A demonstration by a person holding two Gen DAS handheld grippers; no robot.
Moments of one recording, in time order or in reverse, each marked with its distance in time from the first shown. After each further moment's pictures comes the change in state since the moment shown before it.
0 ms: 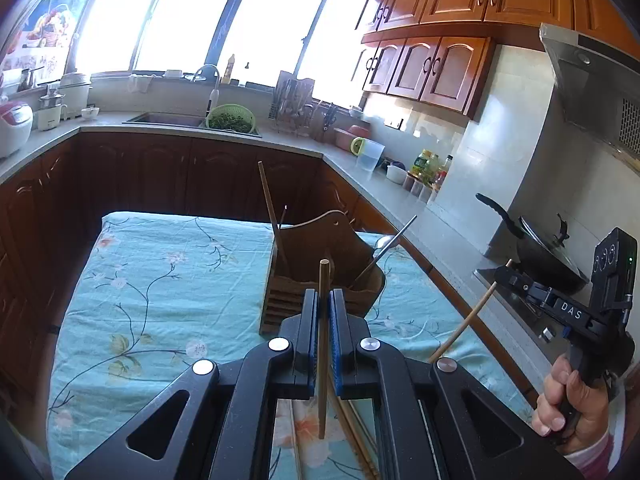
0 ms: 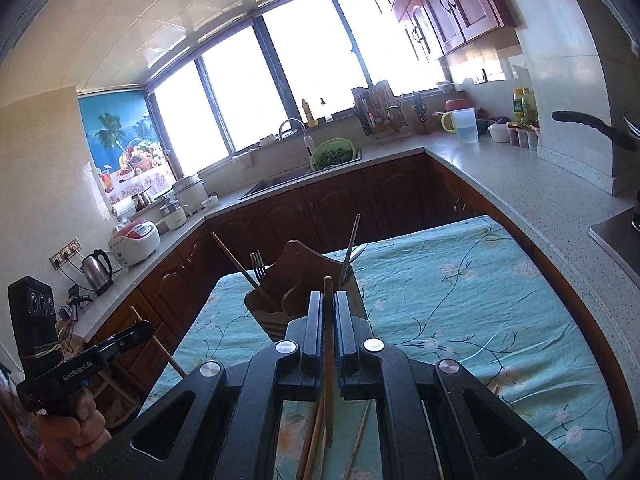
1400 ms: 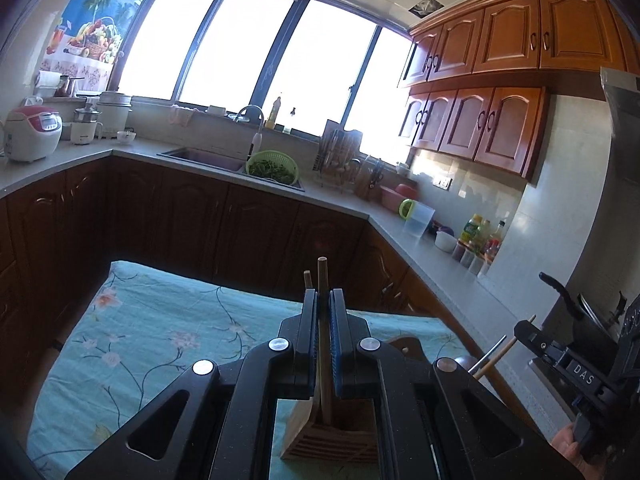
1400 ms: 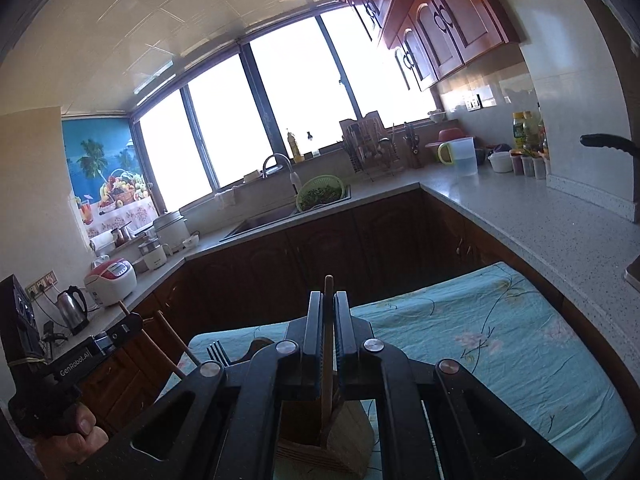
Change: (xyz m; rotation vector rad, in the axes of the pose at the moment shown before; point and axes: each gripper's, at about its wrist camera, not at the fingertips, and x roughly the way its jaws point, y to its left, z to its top) left arm 0.137 0.018 0.033 -0.077 -0.192 0.135; right arm 0.109 -0.009 0.036 0.025 -0.120 -0.045
